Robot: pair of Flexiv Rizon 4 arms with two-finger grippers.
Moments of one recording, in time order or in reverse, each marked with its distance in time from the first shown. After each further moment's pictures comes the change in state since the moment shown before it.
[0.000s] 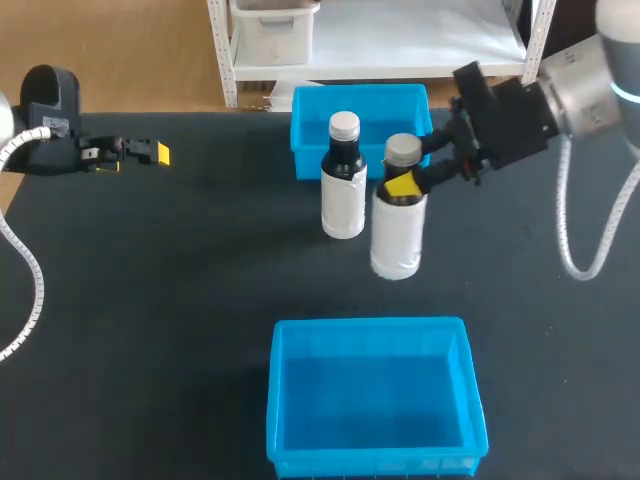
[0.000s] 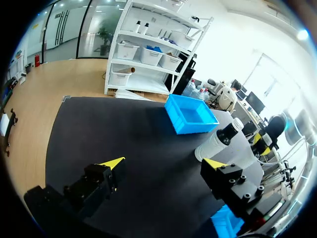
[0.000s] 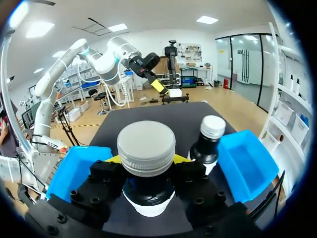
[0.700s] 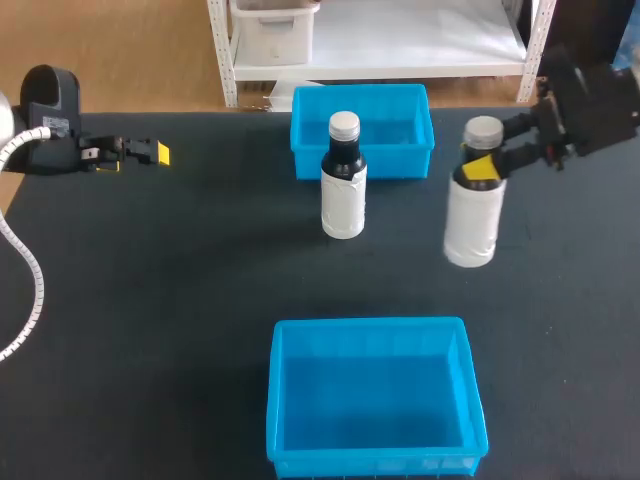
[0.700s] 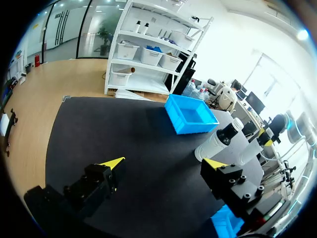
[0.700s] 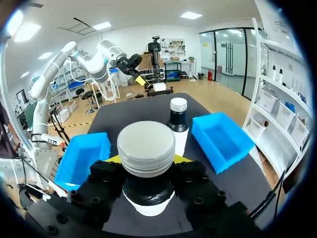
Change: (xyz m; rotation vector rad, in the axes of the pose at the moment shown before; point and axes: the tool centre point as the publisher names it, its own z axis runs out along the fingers) left arm 0.000 0.000 0.000 0.000 0.000 0.000; right arm 0.031 -0.009 -0.087 0.112 0.037 0.067
